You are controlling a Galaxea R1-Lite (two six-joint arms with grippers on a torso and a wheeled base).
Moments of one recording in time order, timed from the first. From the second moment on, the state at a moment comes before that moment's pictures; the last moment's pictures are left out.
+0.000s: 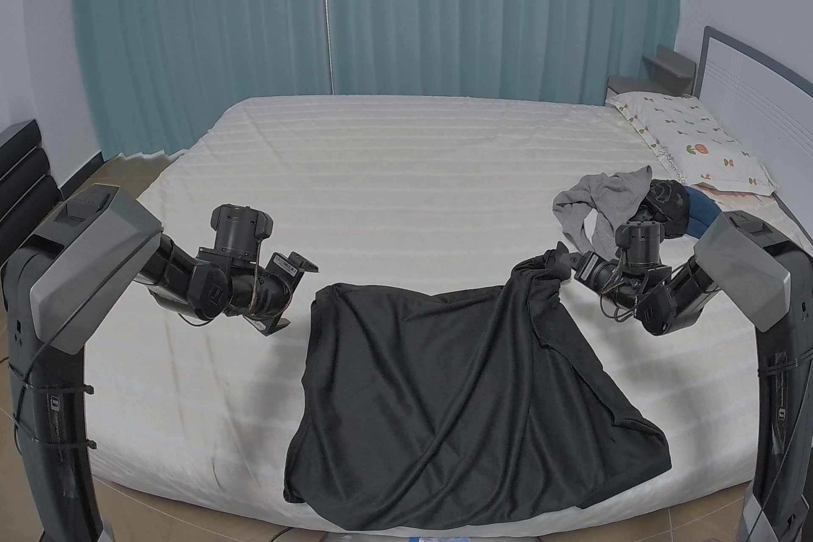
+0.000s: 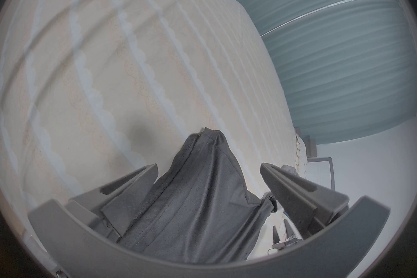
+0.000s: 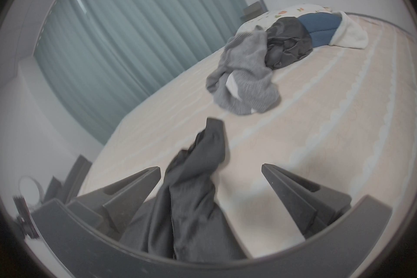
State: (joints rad) left arm -0.21 2.30 -1.27 -0.34 -0.11 -1.17; right arm 0.15 2.46 -1.24 -0.76 -0.05 0.57
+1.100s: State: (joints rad) left arm -0.18 2.30 -1.15 -0.44 -0.13 -1.18; right arm 0.26 2.45 -1.05 -0.75 -0.11 0.21
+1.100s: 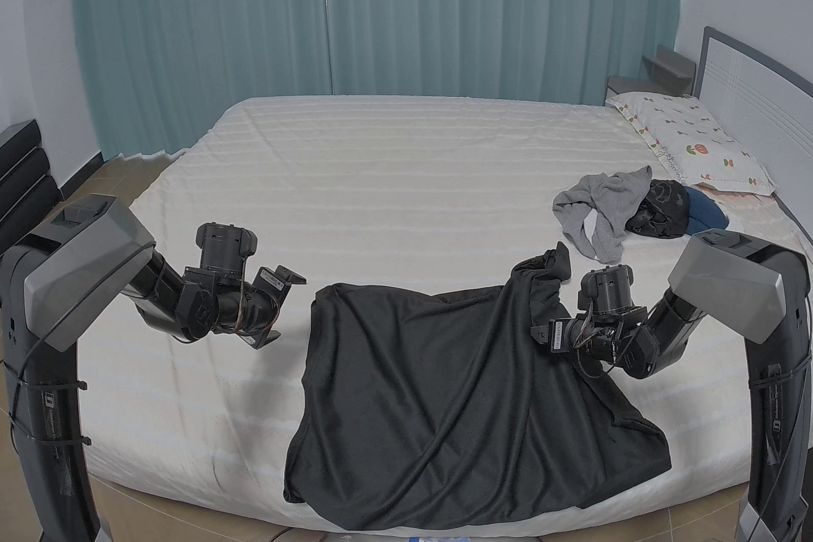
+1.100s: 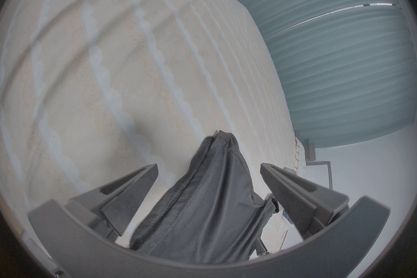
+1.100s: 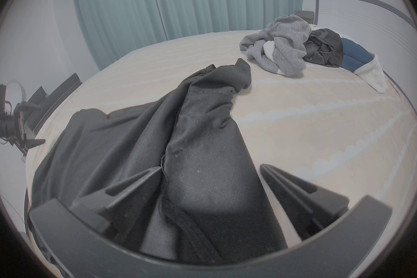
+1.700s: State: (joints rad) left arm -0.18 2.30 -1.16 -0.44 -0.13 -1.18; right arm 0.21 2.42 -1.09 -0.76 -0.11 0.20
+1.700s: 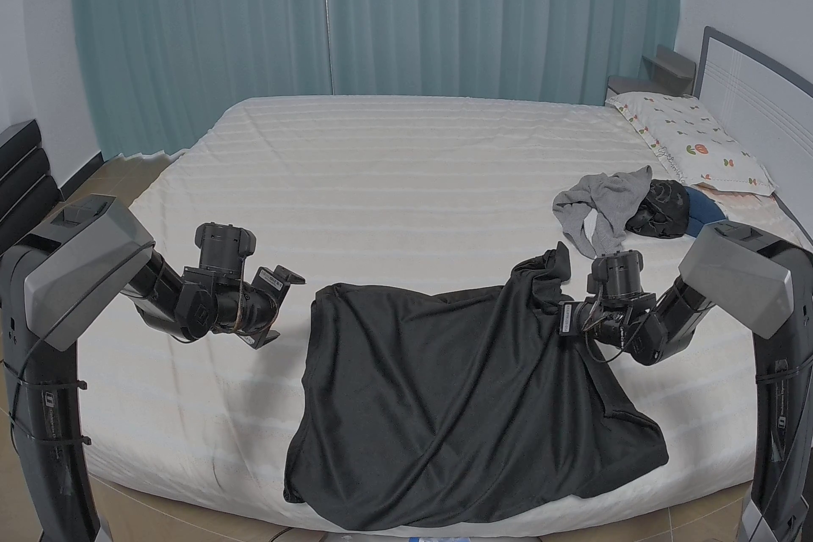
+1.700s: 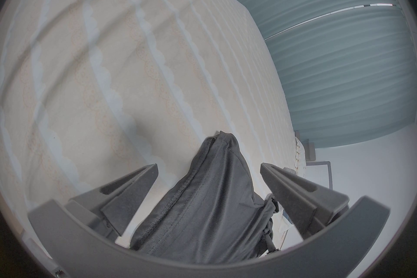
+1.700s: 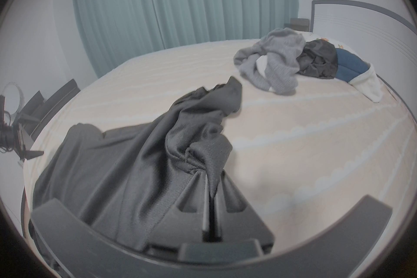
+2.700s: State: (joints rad) left arm -0.23 2.49 -1.50 -0.33 -0.05 -1.02; right arm 0.15 2.37 -1.07 -0.75 -0.06 0.44
